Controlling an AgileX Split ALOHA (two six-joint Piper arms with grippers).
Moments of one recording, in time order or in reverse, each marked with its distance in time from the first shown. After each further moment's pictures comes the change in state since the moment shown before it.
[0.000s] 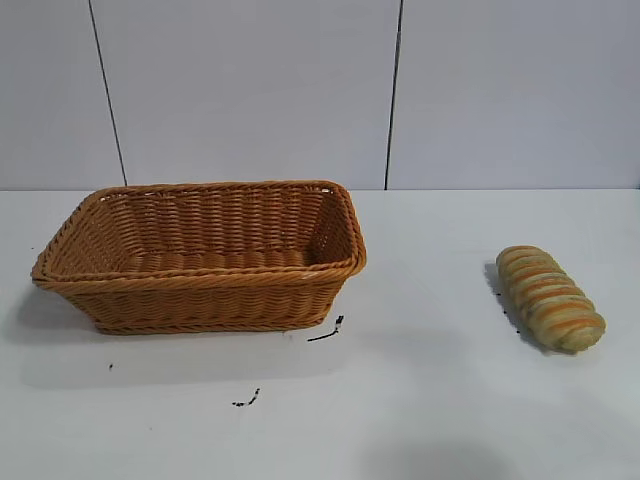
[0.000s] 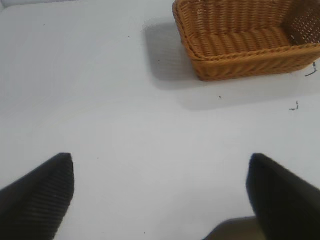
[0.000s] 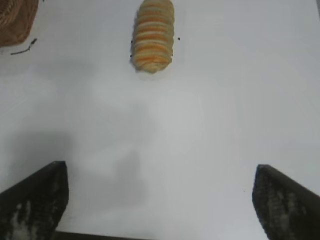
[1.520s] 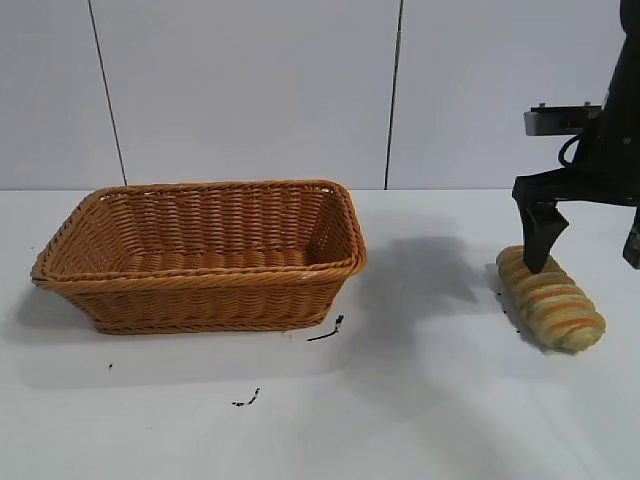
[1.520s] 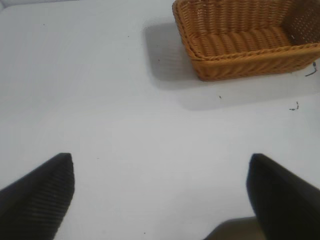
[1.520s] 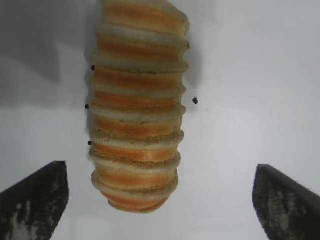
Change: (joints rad) left arm 0.000 0.000 0.000 0.000 0.000 0.000; right arm 0.022 1.059 -0.606 -0.010 -0.180 0.000
